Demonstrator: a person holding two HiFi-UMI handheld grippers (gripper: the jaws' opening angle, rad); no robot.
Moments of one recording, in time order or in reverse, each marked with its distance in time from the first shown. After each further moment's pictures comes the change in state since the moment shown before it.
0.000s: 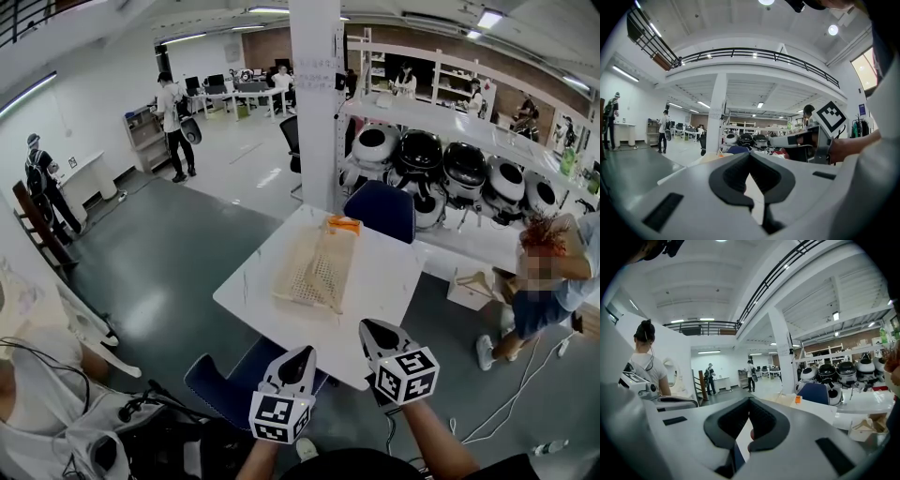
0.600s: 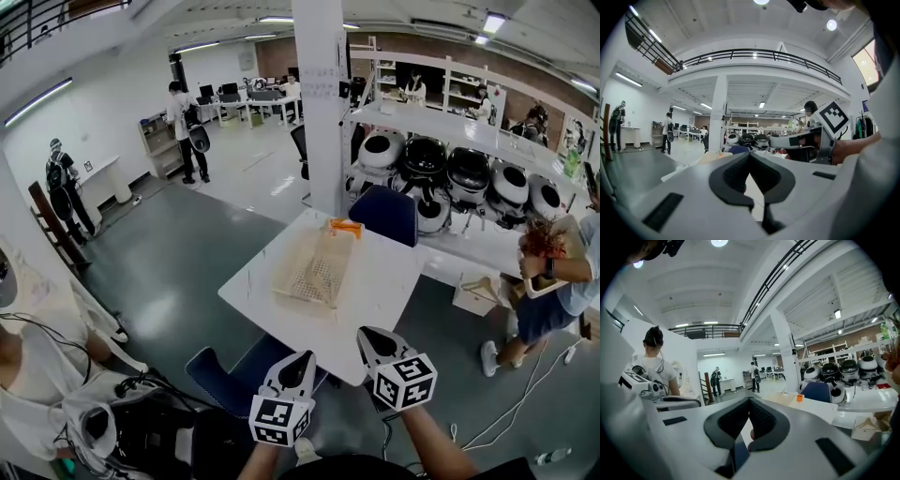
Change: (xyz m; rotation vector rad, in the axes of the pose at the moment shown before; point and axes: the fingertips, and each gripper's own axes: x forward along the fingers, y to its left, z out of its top) left arm -0.021 -0.050 -0.007 0.015 0.001 0.051; right arm -0.050 0.001 -0.015 0.011 -0.016 0.064
